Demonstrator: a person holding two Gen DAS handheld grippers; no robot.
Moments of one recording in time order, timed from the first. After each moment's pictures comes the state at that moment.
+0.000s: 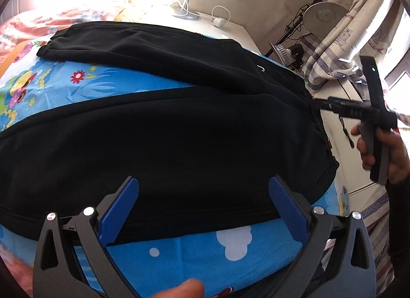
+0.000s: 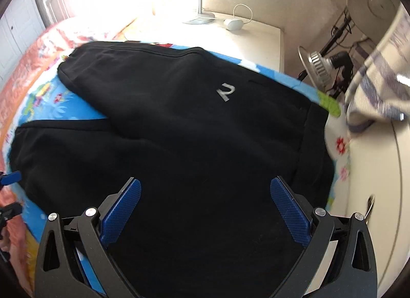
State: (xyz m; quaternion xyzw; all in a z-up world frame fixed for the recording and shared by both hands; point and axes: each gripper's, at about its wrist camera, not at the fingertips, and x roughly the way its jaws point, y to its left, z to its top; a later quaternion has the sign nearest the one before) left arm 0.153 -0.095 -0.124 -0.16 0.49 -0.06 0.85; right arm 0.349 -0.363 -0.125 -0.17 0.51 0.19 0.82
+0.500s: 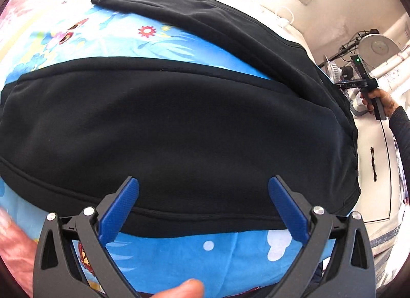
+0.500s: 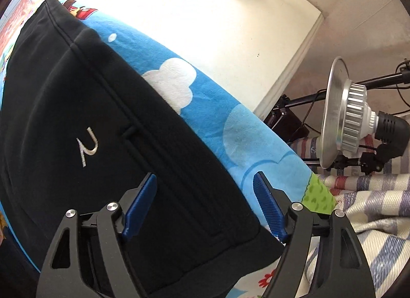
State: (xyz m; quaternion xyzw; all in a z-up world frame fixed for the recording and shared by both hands) left arm 0.131 -0.021 -0.161 -0.24 0.54 0.06 0.80; right arm 0.588 -0.378 -0.213 -0.28 0.62 0.28 0.68
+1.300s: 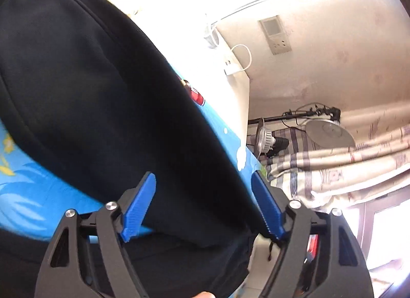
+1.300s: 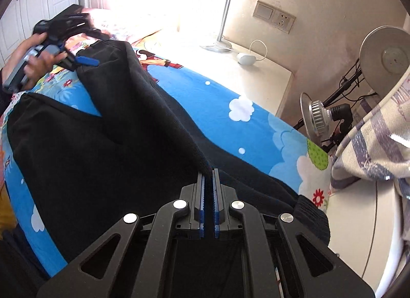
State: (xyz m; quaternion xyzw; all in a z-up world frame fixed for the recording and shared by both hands) left arm 0.411 0.050 -0.153 -0.48 0.47 -0.09 0.73; right arm 0.324 -0.367 -0.092 -0.22 0.42 0.27 0.84
